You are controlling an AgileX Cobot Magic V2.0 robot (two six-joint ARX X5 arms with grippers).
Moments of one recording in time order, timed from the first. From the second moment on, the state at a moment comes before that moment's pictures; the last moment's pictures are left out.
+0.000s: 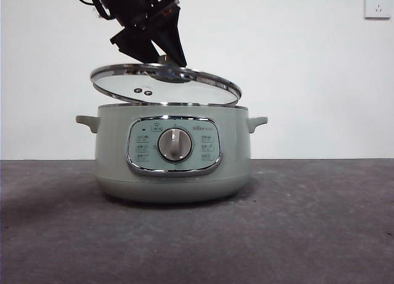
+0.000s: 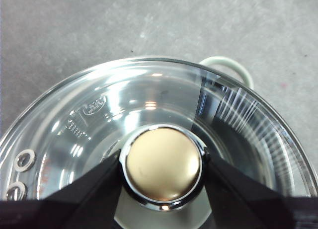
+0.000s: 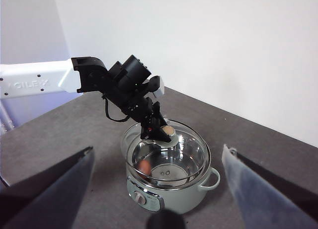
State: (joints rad) left arm -0.43 1.85 1.80 -0.77 0.30 0.23; right arm 0.61 1.07 2.19 -1.35 -0.10 -0.06
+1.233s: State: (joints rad) left arm -0.45 1.89 1.80 -0.77 0.30 0.23; right arm 0.61 1.07 2.15 -1.35 -0.10 -0.06
